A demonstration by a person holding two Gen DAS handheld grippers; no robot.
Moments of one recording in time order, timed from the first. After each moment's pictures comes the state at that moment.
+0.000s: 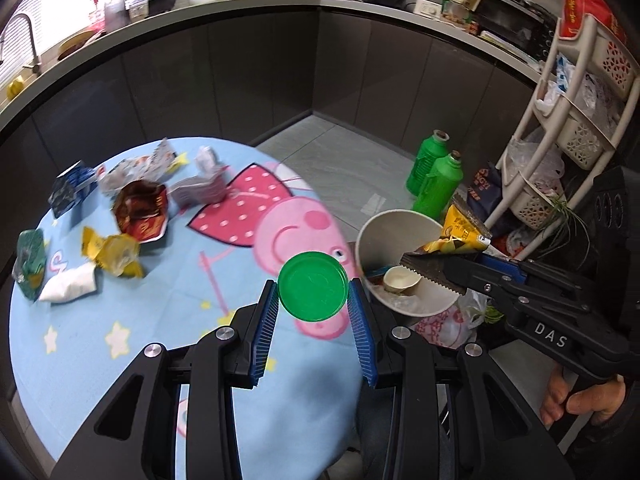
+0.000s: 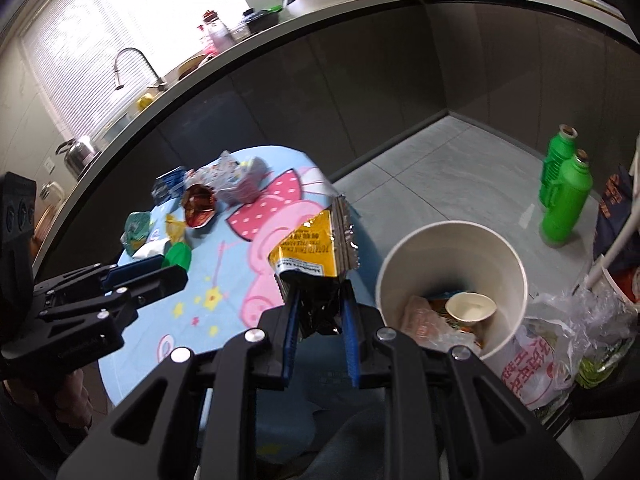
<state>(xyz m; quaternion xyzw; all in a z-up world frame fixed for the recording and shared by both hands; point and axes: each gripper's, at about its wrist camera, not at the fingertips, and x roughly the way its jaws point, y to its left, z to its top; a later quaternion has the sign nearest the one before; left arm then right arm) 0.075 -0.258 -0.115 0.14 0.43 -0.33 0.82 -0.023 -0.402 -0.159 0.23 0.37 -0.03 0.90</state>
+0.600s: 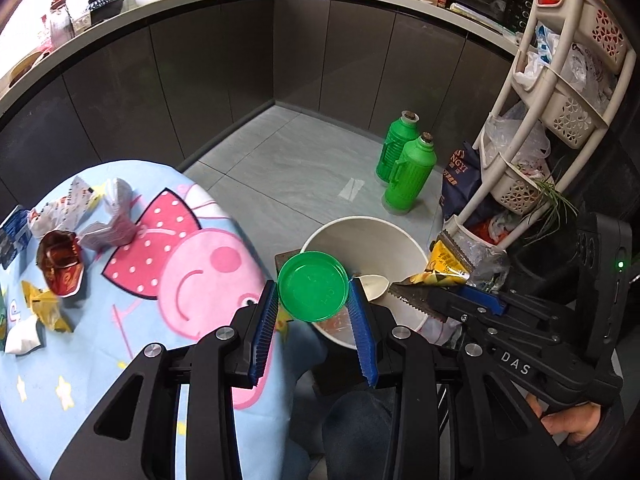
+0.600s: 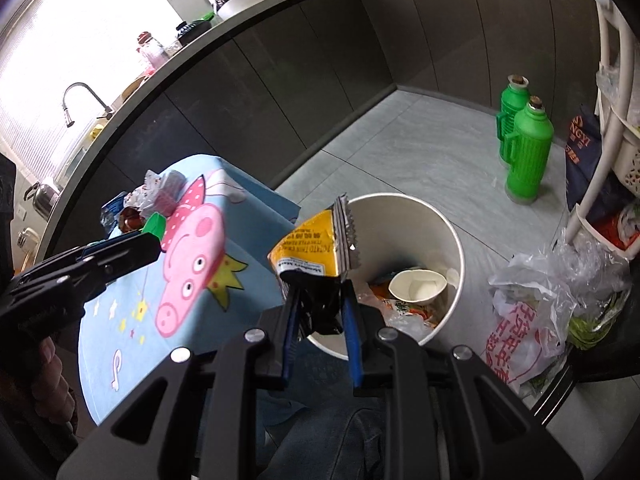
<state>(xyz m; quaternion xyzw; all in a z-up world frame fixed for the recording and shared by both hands) 0.080 -0.359 -0.138 0.17 0.45 -0.37 0.79 -0.045 -0.479 -0.213 0.29 0.38 -0.09 0.87</state>
